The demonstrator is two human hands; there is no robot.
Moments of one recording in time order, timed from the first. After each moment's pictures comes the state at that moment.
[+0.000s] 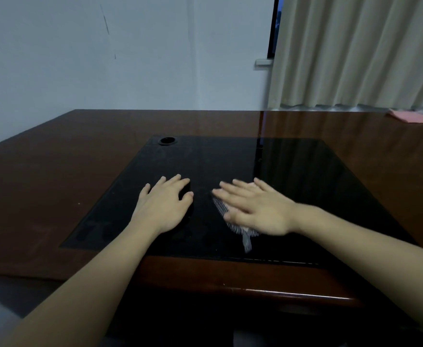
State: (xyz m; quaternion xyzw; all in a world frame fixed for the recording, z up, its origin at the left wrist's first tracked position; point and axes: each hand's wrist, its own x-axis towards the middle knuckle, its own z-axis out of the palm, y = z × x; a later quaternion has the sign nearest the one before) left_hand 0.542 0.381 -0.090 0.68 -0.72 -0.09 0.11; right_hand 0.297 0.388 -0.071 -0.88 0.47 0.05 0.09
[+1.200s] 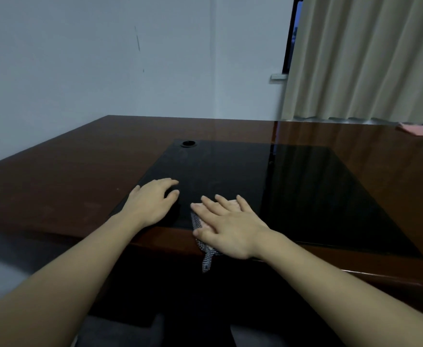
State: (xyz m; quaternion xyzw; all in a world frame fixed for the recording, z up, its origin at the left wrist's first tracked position) left_hand 0.605 0.433 -0.075 0.69 -0.71 -0.08 0.13; right_hand 0.378 0.475 -0.074 -0.88 0.46 0.02 0.10
